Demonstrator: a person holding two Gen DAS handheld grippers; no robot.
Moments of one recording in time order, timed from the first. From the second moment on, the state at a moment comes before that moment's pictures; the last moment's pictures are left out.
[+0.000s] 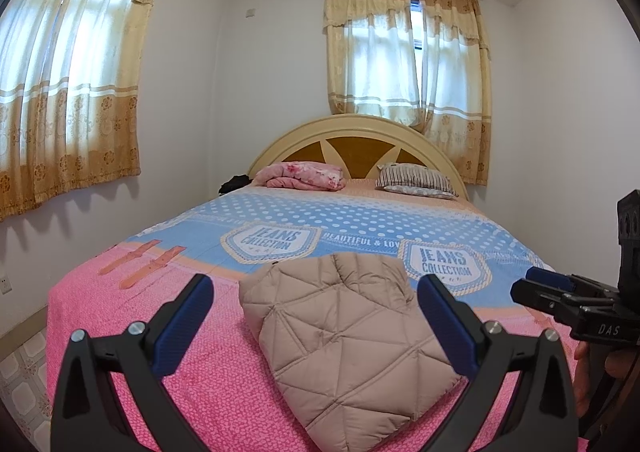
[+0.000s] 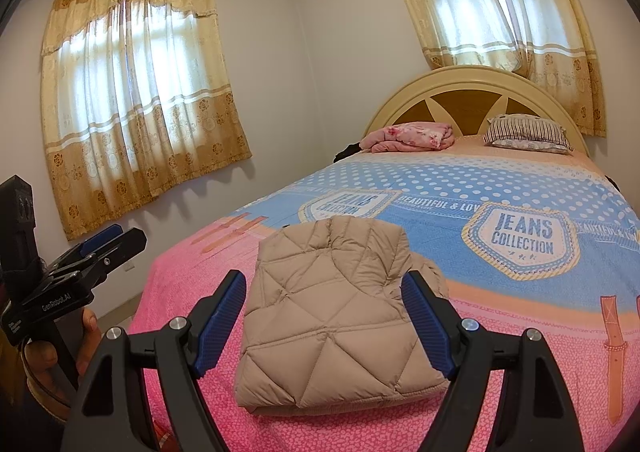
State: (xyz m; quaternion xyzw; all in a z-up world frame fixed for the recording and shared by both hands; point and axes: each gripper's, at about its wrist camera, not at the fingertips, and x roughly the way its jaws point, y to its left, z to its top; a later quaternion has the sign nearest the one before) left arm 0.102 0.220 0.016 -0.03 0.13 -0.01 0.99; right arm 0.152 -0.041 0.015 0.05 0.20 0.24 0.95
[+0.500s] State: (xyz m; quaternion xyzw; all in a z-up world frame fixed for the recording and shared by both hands) left arm 0.102 0.219 0.016 -0.02 0.14 -0.01 0.99; right arm 0.150 -0.041 0.015 0.05 0.20 0.24 0.95
